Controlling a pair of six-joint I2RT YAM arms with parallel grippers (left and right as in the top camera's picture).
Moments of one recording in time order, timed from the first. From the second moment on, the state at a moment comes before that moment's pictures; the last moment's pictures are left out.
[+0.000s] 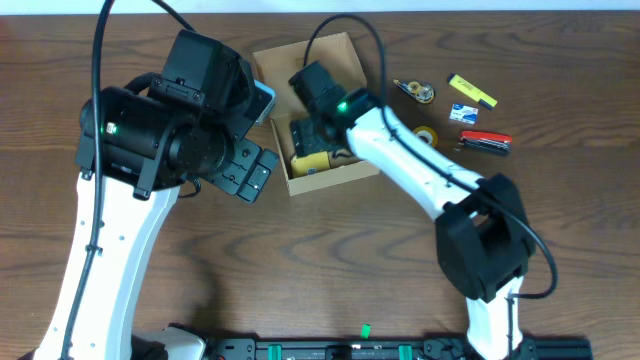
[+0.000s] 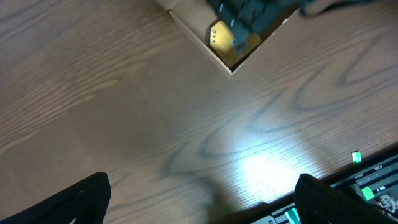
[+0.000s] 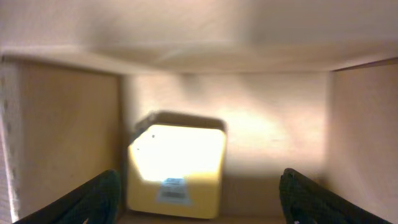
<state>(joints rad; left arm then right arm) -0.39 1.52 2.00 -1.69 -0.01 0.17 0.63 2.08 1.73 -0.84 0.06 0.42</state>
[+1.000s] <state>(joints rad) -0.39 1.52 2.00 -1.69 -0.01 0.17 0.38 1.92 1.63 -0.95 0.01 0.18</state>
